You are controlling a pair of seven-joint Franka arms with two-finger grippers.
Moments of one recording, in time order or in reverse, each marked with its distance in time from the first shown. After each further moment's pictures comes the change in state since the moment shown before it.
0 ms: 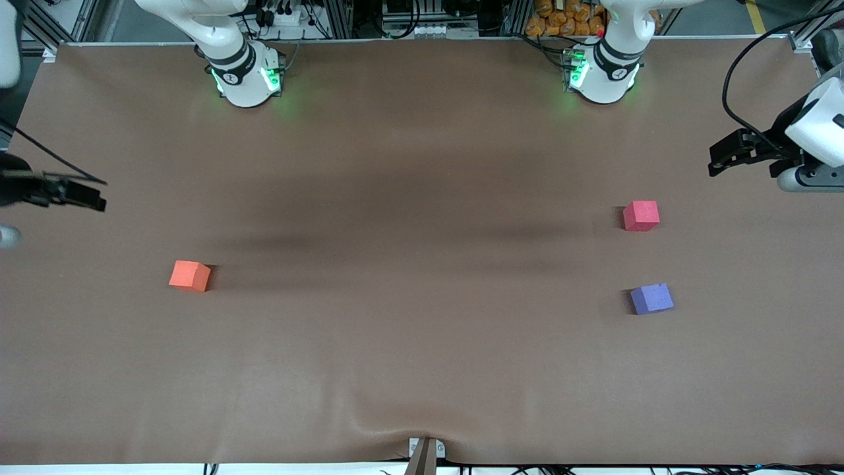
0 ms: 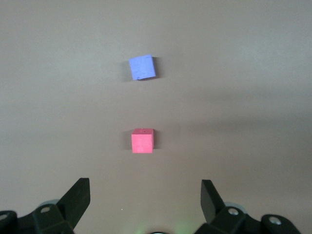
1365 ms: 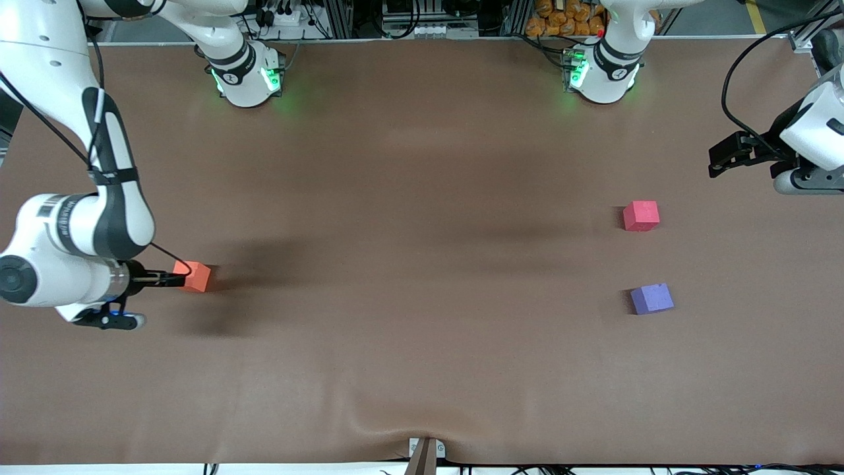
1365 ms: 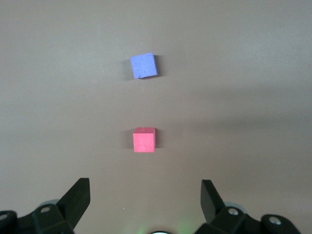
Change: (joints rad) left arm 0.000 0.003 -0.001 -0.008 0.003 0.001 0.000; right arm -0.028 0.329 0.003 -0.235 -0.004 0.485 -0.004
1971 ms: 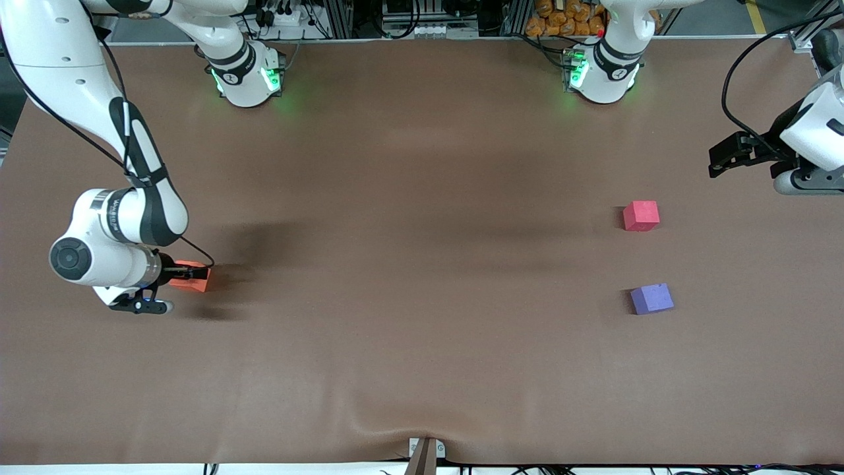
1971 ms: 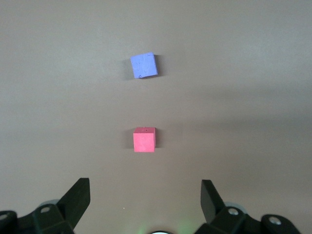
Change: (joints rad) left arm 0.001 0.000 0.000 -0.001 0.000 0.000 0.000; right arm 0.000 -0.015 0.000 -0.244 0.000 0.301 -0.001
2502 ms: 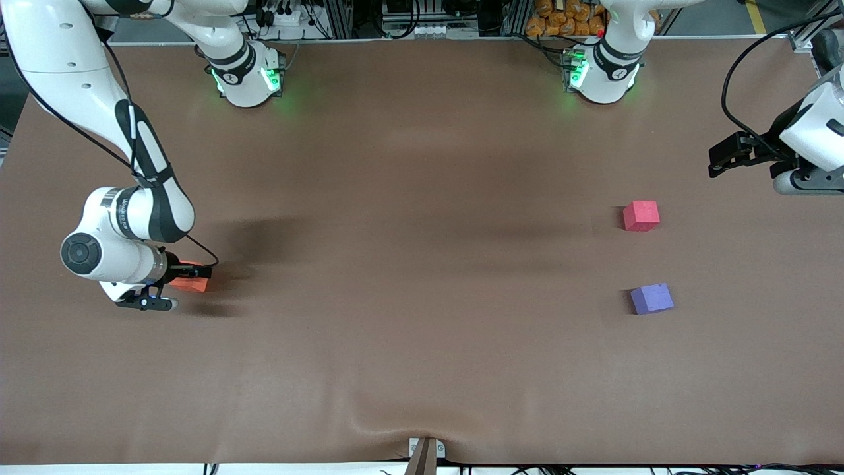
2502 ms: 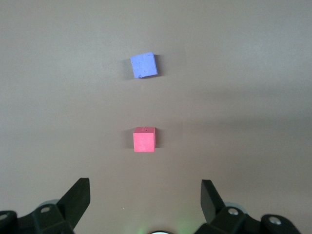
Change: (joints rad) left arm 0.000 0.000 0.000 -0.001 0.000 0.000 0.000; right arm -0.001 0.005 0.000 -0.032 0.000 0.059 0.000
